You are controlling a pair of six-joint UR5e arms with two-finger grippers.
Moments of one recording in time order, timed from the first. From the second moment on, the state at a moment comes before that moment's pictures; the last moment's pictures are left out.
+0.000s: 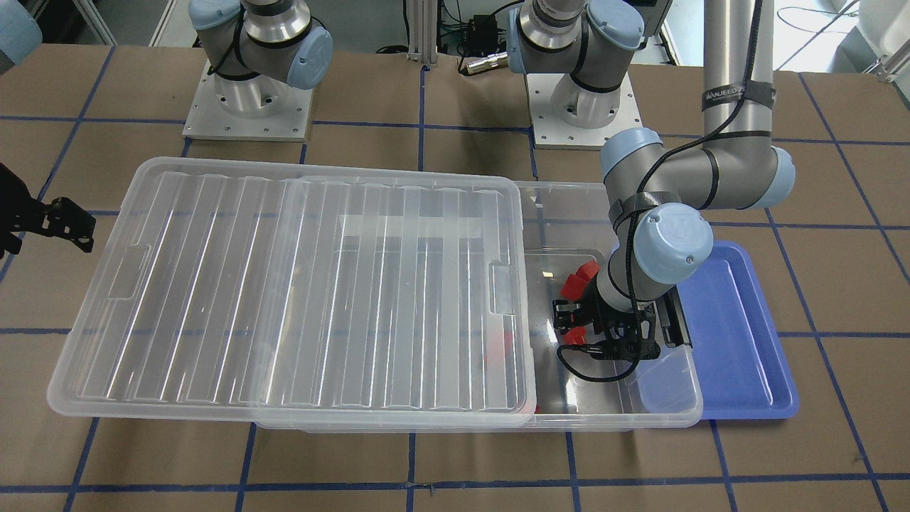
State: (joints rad) left arm -1.52 -1.95 -1.77 -1.05 1.54 0.02; right arm 1.12 -1.46 1.78 -1.87 -1.63 -0.51
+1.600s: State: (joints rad) left arm -1.53 -1.61 -1.49 -1.59 1.54 0.16; right arm 1.41 -1.45 1.78 -1.91 -1.60 -0.19
